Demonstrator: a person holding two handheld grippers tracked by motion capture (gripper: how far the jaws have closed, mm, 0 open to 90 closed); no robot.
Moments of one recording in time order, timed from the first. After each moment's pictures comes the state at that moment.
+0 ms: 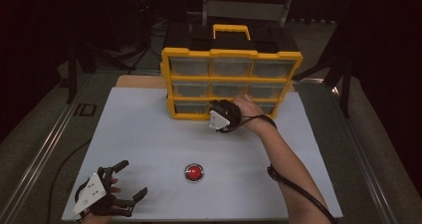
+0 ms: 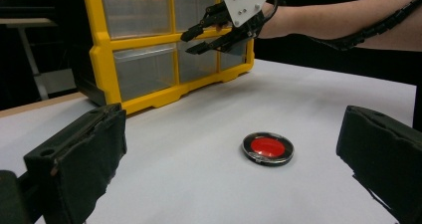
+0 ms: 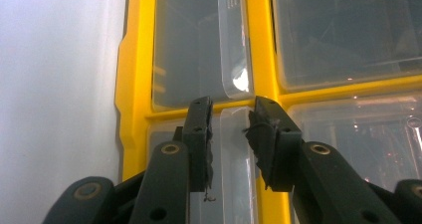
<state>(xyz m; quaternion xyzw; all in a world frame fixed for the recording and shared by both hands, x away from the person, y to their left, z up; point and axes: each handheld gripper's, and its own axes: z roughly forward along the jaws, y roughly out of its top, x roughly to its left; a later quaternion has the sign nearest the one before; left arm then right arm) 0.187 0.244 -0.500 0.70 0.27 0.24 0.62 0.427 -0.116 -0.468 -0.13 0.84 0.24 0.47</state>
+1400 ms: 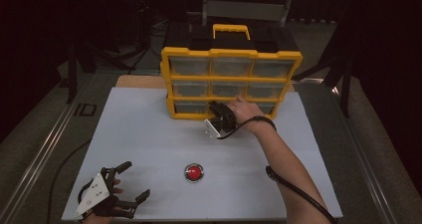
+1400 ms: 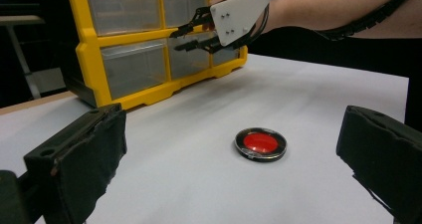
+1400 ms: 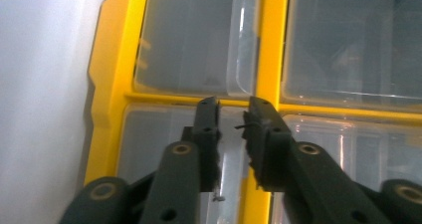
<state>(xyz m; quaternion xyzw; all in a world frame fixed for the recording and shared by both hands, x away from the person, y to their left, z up) 0.186 0.239 -0.500 0.71 0.26 0.24 0.61 0.417 -0.102 -0.485 -0.18 0.80 0.14 0.56</state>
